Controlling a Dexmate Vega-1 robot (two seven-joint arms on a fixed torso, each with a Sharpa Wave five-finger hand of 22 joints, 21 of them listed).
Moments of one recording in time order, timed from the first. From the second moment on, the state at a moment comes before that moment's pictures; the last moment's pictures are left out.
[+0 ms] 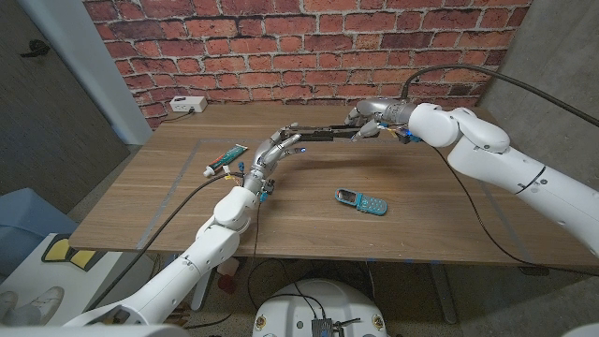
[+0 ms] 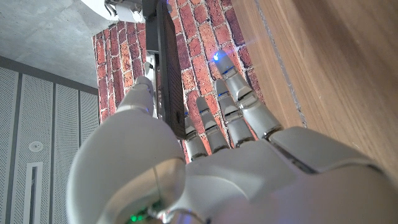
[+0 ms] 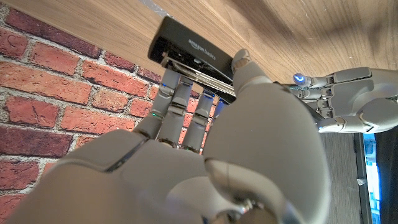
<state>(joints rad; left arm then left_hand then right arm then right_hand) 0.94 0.44 0.49 -1.43 -0.48 -0.44 0.02 0.77 0.01 0.32 -0.16 0.19 0.48 -0.21 0.32 0.25 0.39 -0.18 0.34 0.38 0.54 -0.05 0.29 0.26 0.84 -0.10 0.41 0.22 -0.60 -0.92 -0.62 -2.04 -0.45 -0.26 0.40 1.19 0.12 0.32 -0.16 0.18 0.82 -0.10 0.20 0.44 0.80 -0.08 0.41 0.60 0.83 0.00 0.30 1.04 0.37 -0.04 1.33 0.18</state>
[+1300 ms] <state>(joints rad) 0.92 0.41 0.50 -1.39 -0.55 -0.42 -0.04 0.91 0.09 0.48 -0.19 0.21 0.74 -0.13 0.42 0.28 0.95 -0.18 0.48 0.39 1.01 -0.16 0.33 0.19 0.93 -0.13 0.57 0.22 -0.59 -0.91 -0.64 -2.03 -0.47 -0.25 0.43 1.19 0.12 0.32 -0.16 0.18 0.83 -0.11 0.20 0.43 0.80 -0.08 0.41 0.60 0.84 0.00 0.30 1.04 0.37 -0.04 1.34 0.18</state>
